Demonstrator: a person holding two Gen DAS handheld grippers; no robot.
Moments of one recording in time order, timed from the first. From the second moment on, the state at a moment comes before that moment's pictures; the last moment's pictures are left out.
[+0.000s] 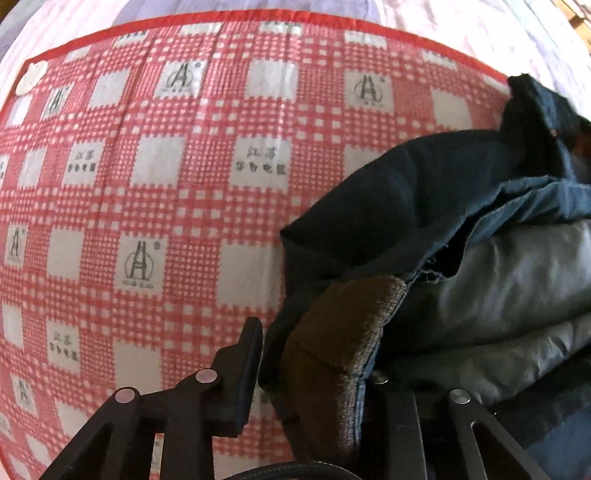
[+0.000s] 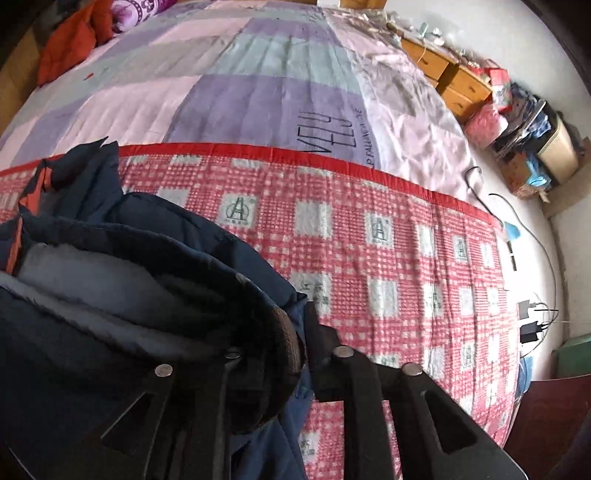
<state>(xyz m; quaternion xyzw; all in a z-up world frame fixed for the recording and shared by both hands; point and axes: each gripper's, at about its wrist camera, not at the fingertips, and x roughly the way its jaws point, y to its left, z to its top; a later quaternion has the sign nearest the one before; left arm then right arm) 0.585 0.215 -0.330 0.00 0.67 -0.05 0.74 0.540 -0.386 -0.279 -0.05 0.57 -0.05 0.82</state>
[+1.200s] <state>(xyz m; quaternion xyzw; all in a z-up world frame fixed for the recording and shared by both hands) 0.437 0.107 -0.276 -0.02 0.49 -0.15 0.86 0.382 -0.182 -0.291 -0.13 0.47 0.10 0.87</state>
